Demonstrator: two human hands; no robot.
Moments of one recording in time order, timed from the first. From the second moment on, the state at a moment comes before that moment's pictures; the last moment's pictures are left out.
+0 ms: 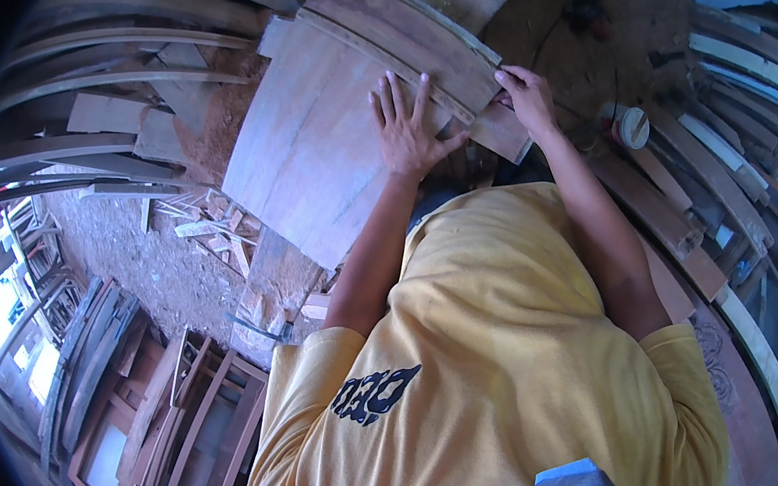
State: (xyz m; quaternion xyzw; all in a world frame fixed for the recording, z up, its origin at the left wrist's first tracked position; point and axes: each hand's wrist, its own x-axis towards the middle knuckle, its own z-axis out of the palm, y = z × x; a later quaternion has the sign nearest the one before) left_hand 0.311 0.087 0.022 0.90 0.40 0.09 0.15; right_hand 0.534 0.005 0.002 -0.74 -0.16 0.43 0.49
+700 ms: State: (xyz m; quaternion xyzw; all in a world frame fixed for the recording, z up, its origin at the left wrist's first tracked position) left_hand 0.310 0.087 0.024 0.90 0.40 0.08 0.15; right_hand 0.538 0.005 0.007 -0.76 -0.19 0.42 0.46
